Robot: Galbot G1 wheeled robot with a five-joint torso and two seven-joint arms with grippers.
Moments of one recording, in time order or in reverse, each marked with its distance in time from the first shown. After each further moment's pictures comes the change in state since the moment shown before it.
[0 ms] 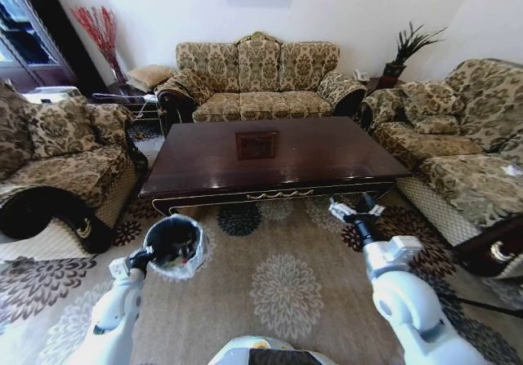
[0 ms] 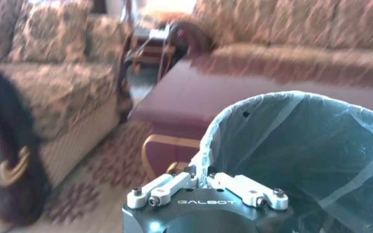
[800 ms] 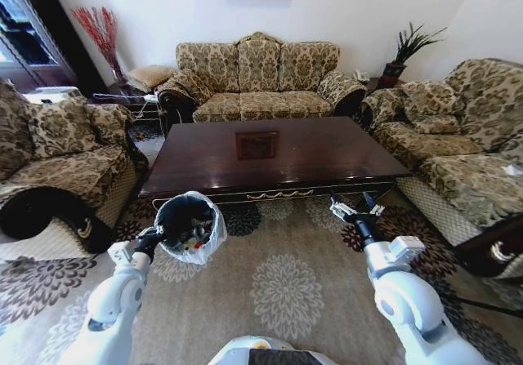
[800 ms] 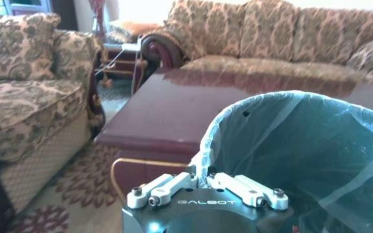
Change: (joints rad) left arm -0.001 0.022 0.025 -0.114 -0.015 0.105 0.005; right arm -0.004 0.003 -0.008 -0.001 -0.003 0.009 -0.027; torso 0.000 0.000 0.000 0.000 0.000
